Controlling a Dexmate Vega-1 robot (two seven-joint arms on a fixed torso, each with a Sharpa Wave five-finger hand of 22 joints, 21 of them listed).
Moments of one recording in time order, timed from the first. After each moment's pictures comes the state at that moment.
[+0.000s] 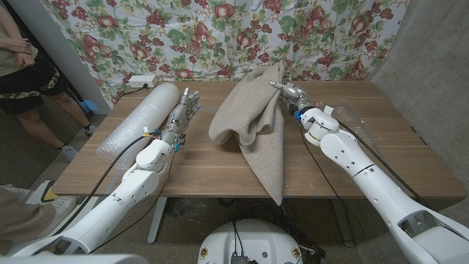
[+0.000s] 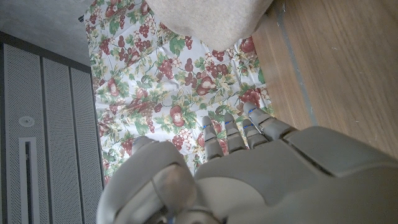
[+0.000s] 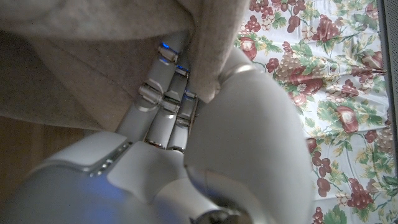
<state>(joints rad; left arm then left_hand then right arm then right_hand) 0.95 0.56 0.34 -1.42 -0.65 -0.34 -0.03 0.40 0.11 -0.24 0.03 0.28 0.28 -0.18 0.20 0.18 0.21 -0.07 0.20 0.18 0.02 -0.03 0.18 0.17 0.09 -0.03 0.19 0.17 -0.81 -0.44 -0.38 -1.72 0.86 -0.11 -0.29 1.38 -0.09 0.37 -0.17 0.28 0.94 0.06 0.39 0.20 0.75 0.01 0.93 0.60 1.12 -0.09 0.30 0.50 1.33 -0.23 0.43 0.25</state>
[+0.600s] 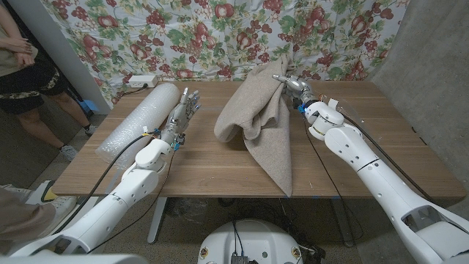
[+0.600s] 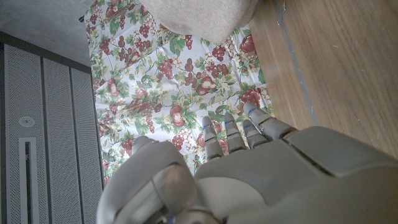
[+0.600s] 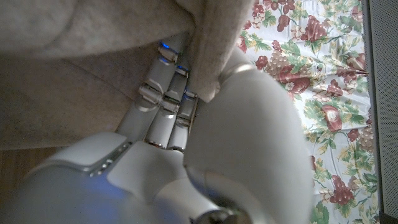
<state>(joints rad) 0.94 0.57 0.34 -1.41 -0.66 -0.34 -0.04 0.40 0.11 -0.24 0.03 0.28 0.27 -0.18 0.19 0.18 0.21 -0.07 0.20 0.18 0.01 -0.03 0.18 0.17 0.09 -0.03 0.19 0.17 -0.79 -0.46 -0.37 -1.73 0.86 -0.12 -0.28 1.39 -0.09 0.37 -0.17 0.29 0.95 0.07 0.39 0.20 0.75 0.01 0.92 0.60 1.12 -0.09 0.30 0.51 1.33 -0.23 0.45 0.25</state>
